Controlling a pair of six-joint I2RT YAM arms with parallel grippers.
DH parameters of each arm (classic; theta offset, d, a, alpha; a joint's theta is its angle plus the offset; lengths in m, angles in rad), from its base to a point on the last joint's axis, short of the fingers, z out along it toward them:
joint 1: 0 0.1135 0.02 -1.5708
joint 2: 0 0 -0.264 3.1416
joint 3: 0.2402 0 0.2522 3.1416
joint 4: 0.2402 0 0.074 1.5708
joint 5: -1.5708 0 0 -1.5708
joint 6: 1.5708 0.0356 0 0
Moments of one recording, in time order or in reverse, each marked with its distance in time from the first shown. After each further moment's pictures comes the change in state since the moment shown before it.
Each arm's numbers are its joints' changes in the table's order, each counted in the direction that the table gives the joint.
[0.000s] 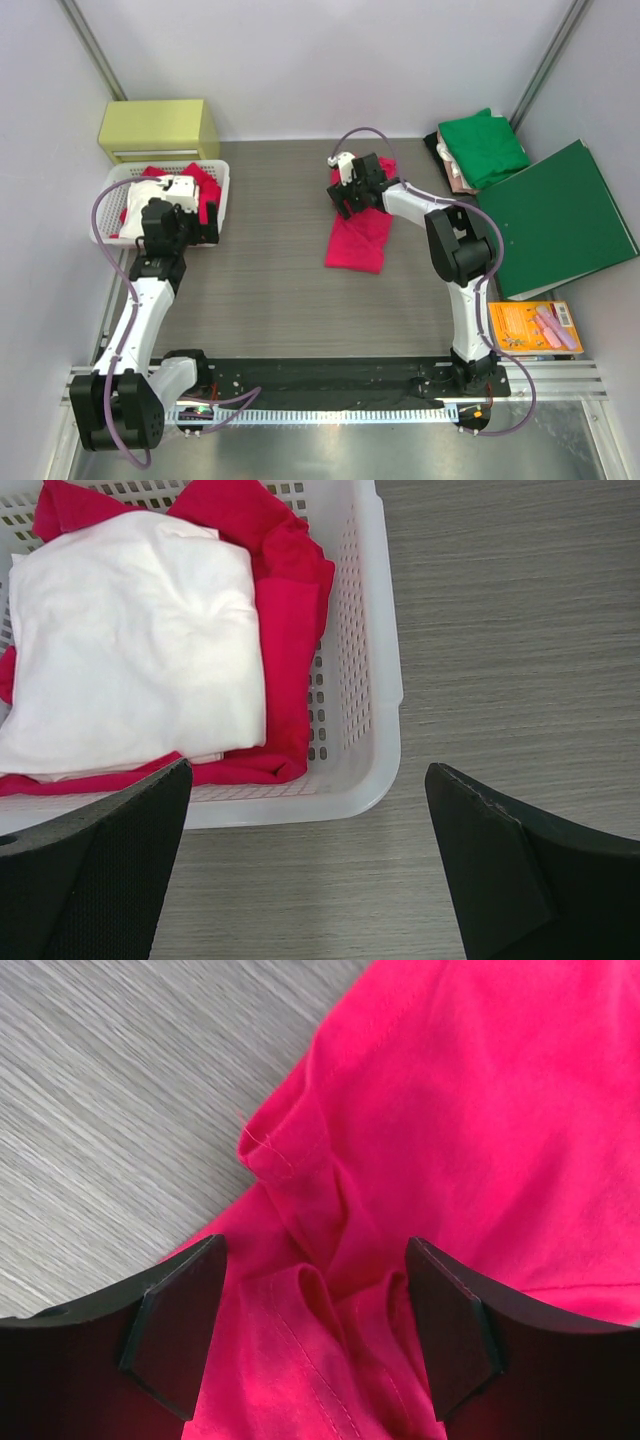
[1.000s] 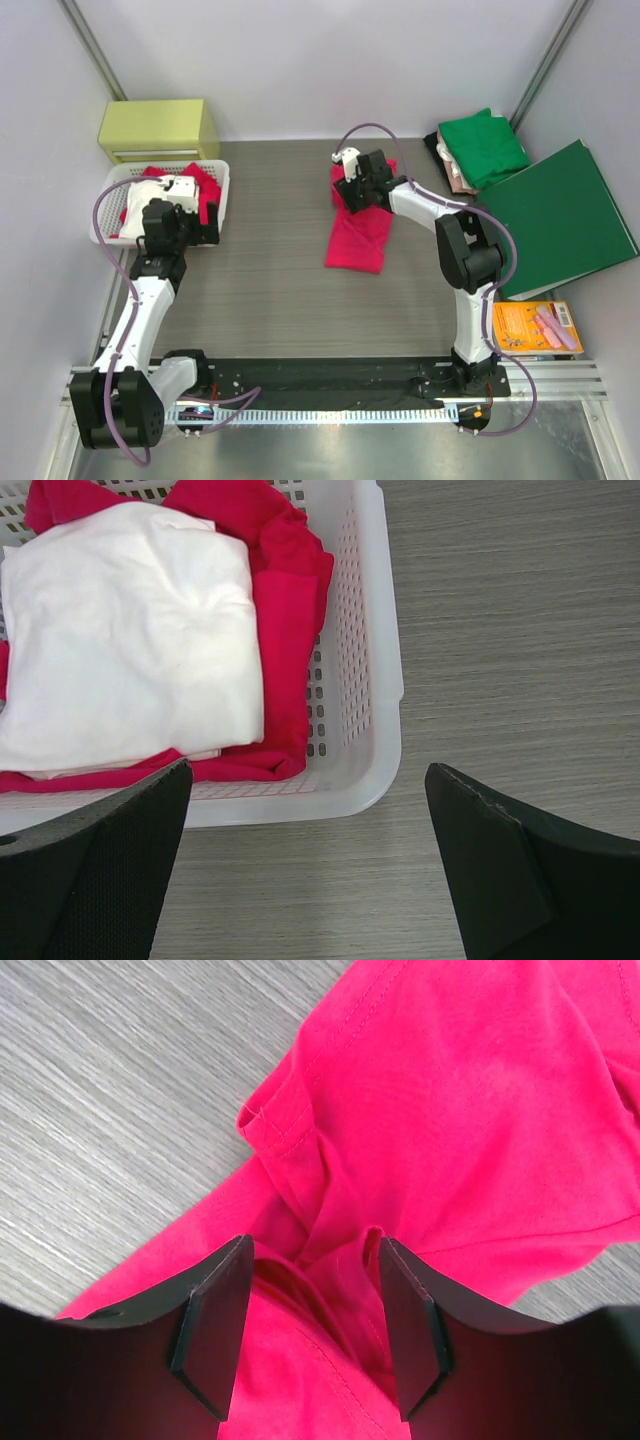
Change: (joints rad) left arm 0.000 0.015 0.000 0.003 -0.002 0.000; right arm -0.005 -0.086 -0.045 0.020 -0.016 -0.004
